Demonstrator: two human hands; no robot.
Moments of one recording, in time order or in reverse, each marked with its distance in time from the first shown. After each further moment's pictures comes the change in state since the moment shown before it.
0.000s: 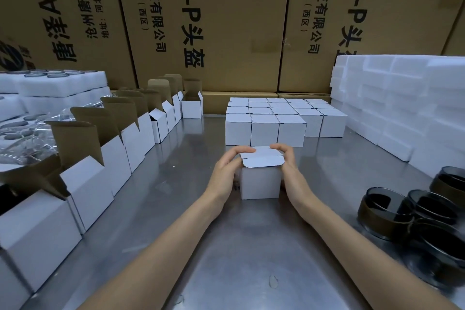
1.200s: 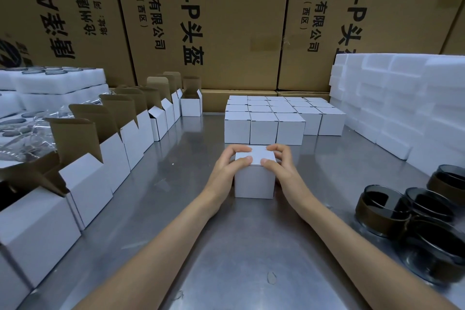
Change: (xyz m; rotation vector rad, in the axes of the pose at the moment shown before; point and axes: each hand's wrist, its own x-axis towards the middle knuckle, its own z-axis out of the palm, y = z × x) left_hand -0.003 -0.002 -0.004 0.046 -0.040 0.046; right_hand -0.005 -0.002 0.005 -0.013 -0.020 -0.022
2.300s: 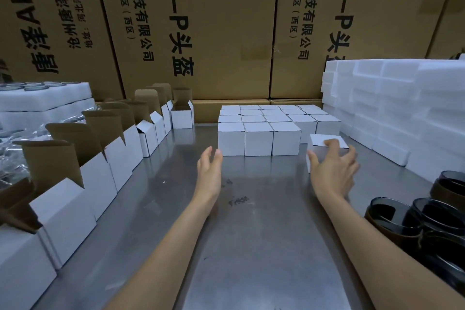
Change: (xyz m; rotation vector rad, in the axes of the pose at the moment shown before) left_hand 0.050 -0.021 -0.020 0.186 0.272 -0.068; right_hand 0.061 0.033 -0.075 -0.871 0.853 0.104
